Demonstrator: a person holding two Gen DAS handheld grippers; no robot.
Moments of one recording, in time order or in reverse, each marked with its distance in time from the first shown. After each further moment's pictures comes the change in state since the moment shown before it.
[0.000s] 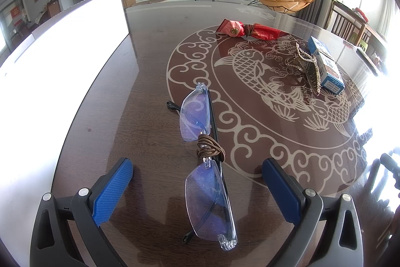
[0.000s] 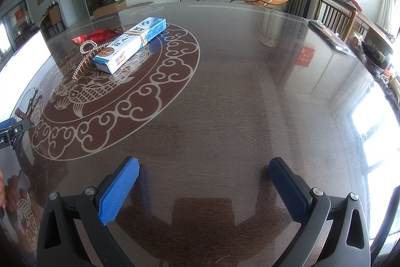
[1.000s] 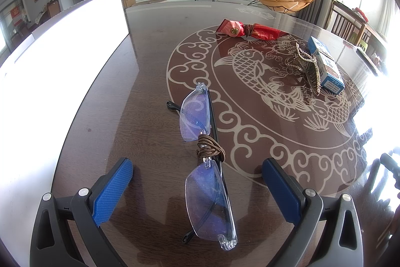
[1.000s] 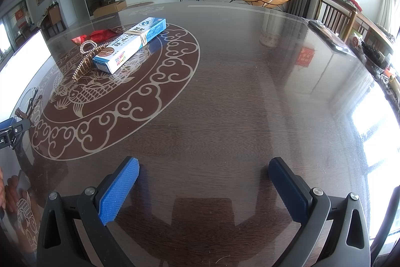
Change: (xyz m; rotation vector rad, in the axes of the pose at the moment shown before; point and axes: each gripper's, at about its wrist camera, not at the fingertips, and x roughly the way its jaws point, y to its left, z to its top) left arm 0.000 0.000 0.000 0.000 0.000 0.000; right arm 0.000 0.000 0.000 0.000 0.000 -0.001
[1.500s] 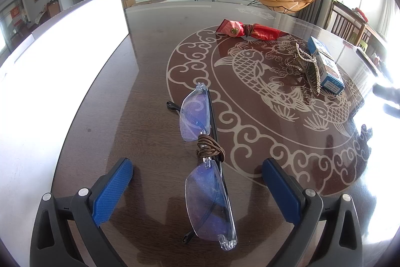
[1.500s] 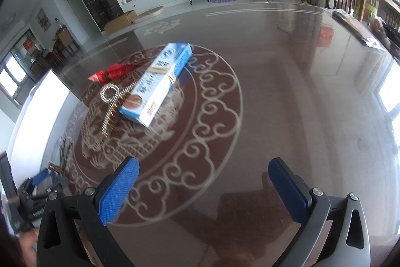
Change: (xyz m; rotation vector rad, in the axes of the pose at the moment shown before) left arm 0.001 0.000 0.000 0.000 0.000 0.000; right arm 0.014 0.019 0.076 0.149 0.027 0.221
